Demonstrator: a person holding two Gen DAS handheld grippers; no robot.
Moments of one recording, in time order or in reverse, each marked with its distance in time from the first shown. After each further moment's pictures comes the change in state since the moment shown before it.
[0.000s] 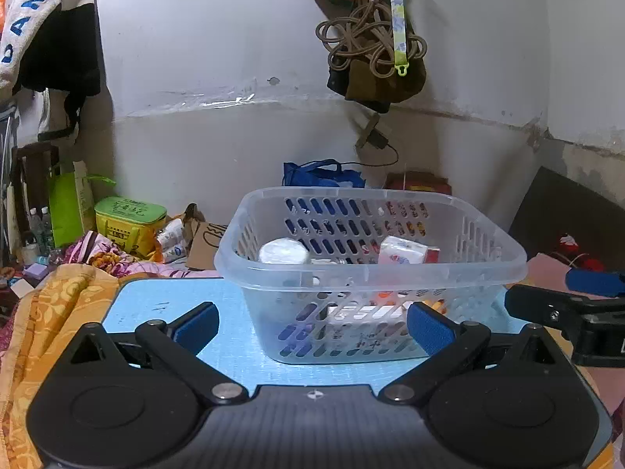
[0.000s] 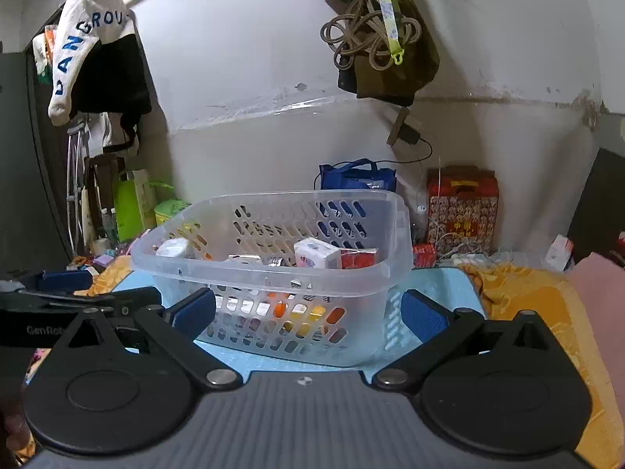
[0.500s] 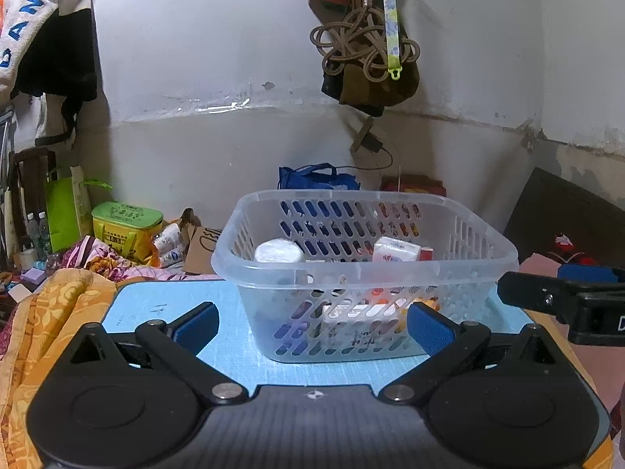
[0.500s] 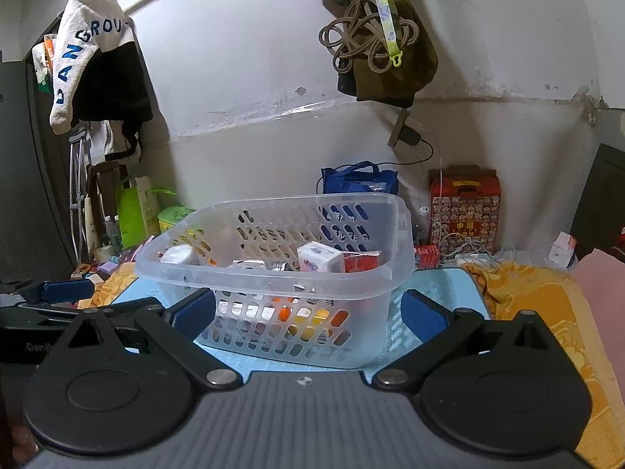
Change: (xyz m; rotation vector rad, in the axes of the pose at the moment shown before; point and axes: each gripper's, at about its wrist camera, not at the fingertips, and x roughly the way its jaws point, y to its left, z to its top) left arm -0.006 -0.002 -0.004 0.009 -0.018 -0.006; right arm -0.005 0.000 0.000 0.016 -0.014 0.007
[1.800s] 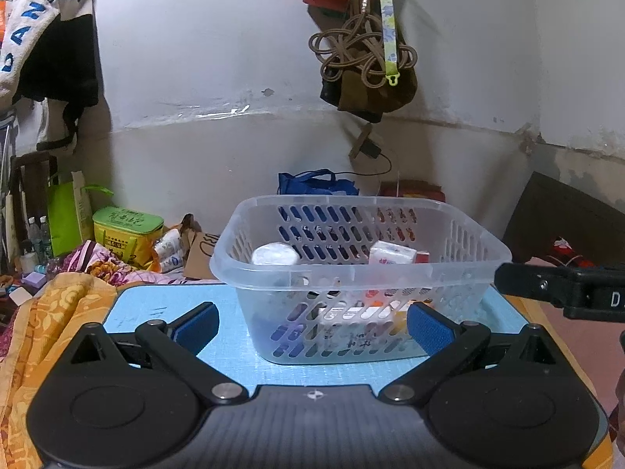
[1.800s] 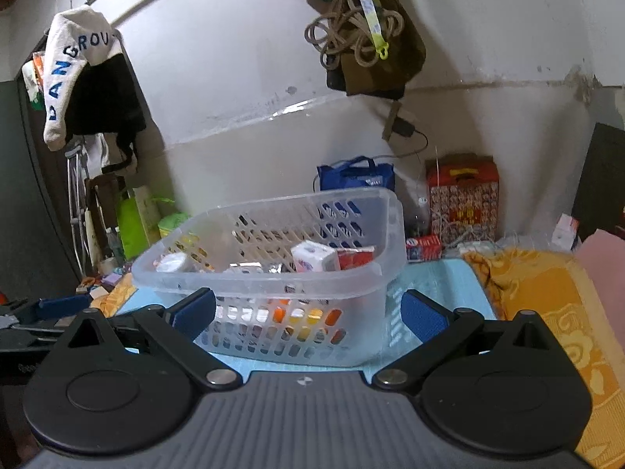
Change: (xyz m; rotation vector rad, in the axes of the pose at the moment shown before) left arm -0.005 -0.003 -0.004 0.000 -0.018 0.003; right arm 0.003 -0.014 0.000 0.064 0.015 0.012
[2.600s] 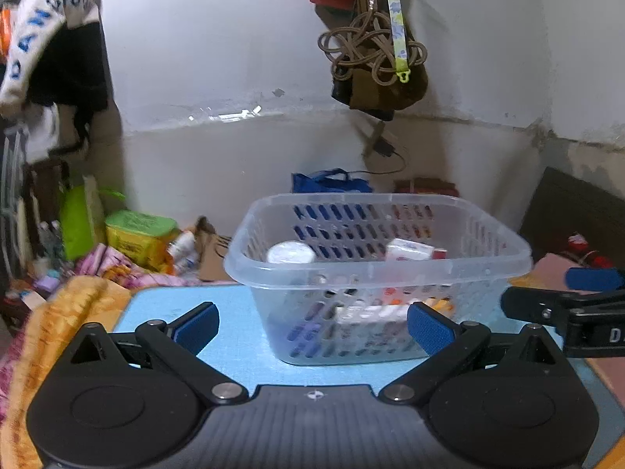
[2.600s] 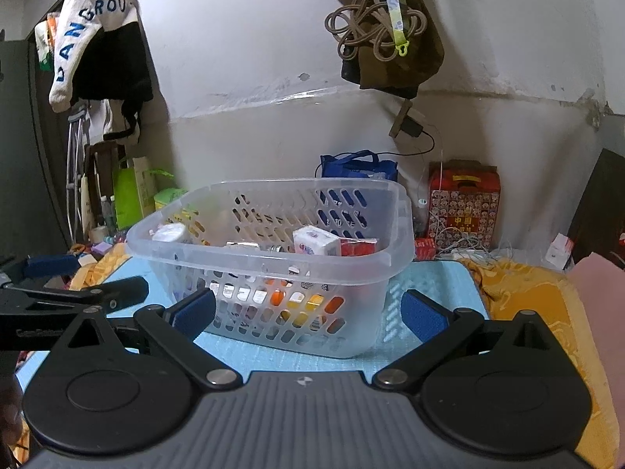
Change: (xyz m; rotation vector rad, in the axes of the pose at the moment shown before) left arm 0.005 -0.002 -0.003 0.039 -0.016 0.071; right arm 0.005 0.014 -0.007 -0.116 0.027 -0.025
